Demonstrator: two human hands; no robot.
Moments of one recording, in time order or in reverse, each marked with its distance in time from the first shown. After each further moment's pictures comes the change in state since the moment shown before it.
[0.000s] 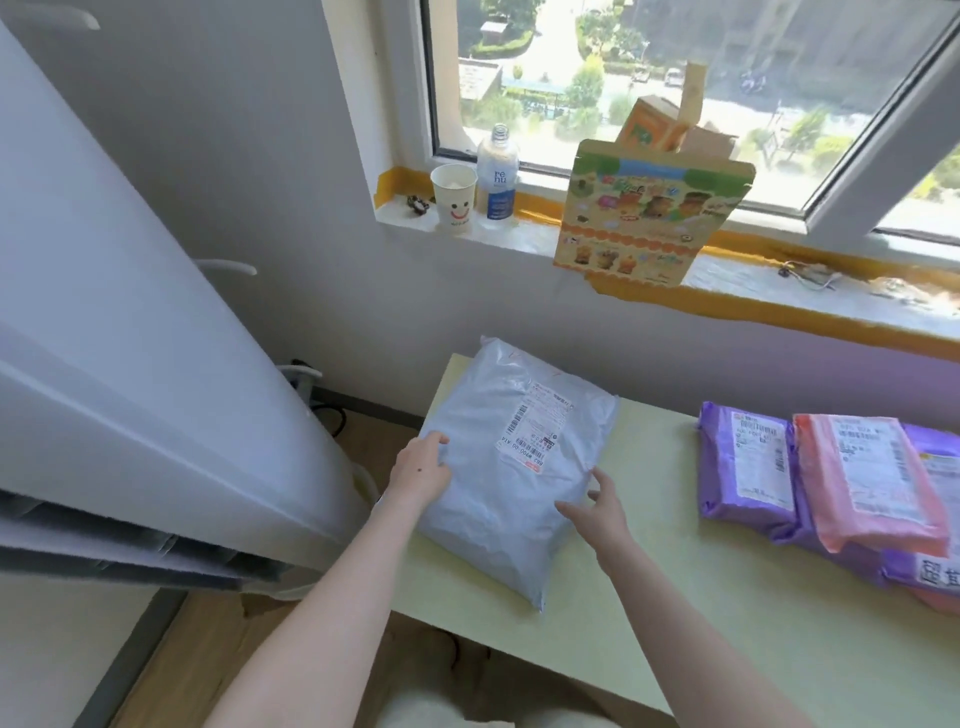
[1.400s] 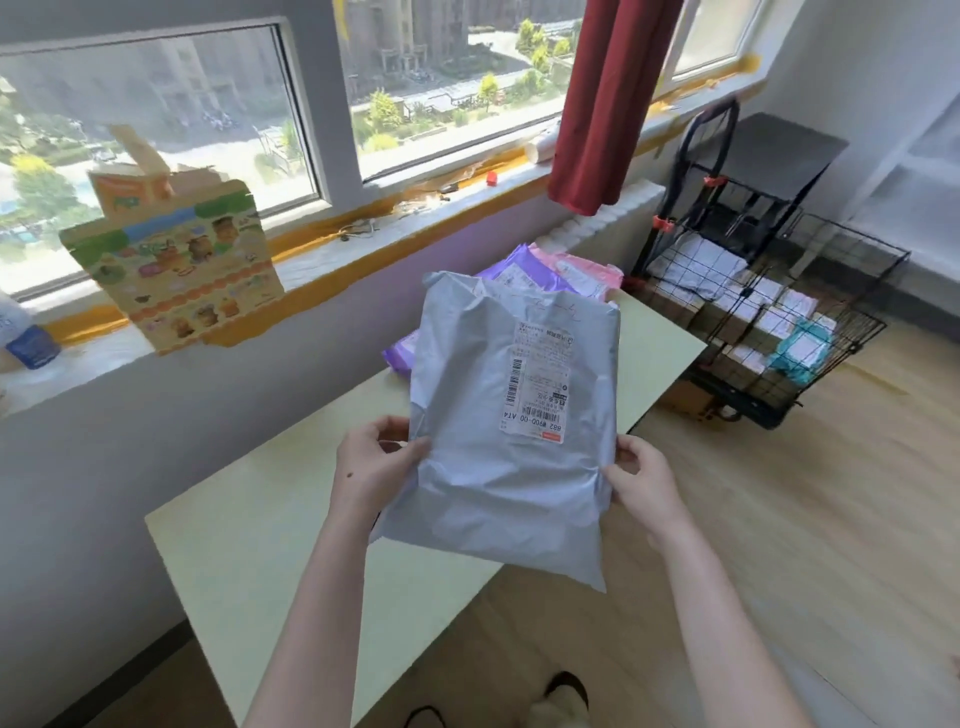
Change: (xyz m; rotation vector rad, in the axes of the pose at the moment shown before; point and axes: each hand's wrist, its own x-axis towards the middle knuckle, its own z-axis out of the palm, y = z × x) left_hand -0.125 0.170 0.006 -0.335 -0.472 0.659; right_hand -0.255 0.083 -0.104 0.511 0.938 -0.042
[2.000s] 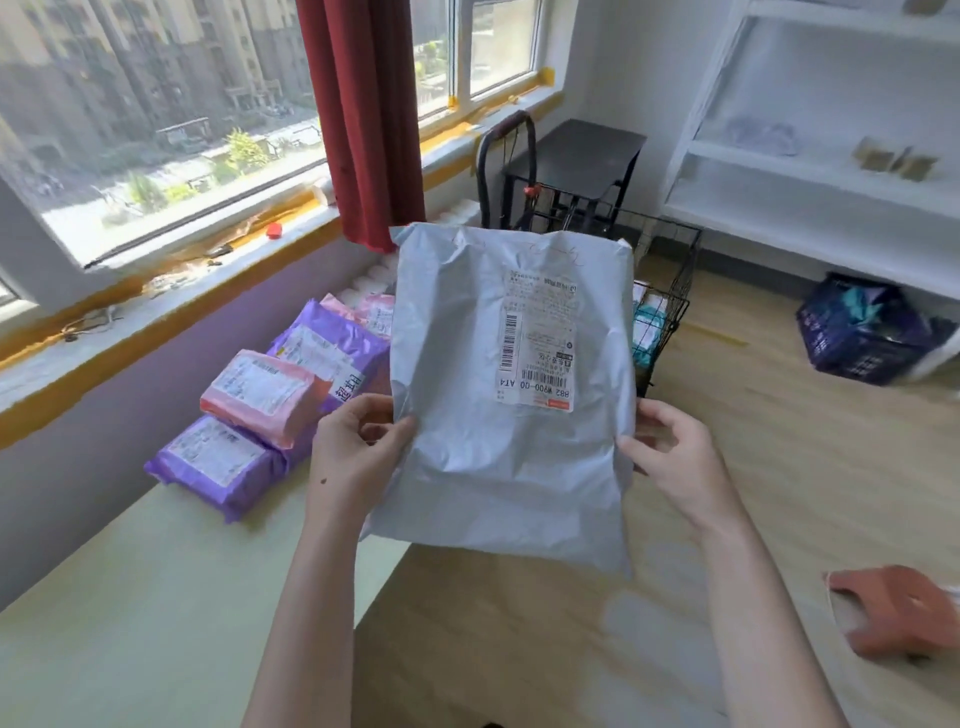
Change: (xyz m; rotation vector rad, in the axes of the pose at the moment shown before) left_hand -0.005 0.146 0.241 -0.090 -0.166 0.322; right_hand 0.051 -0.012 -0.264 0.112 0.255 -0.173
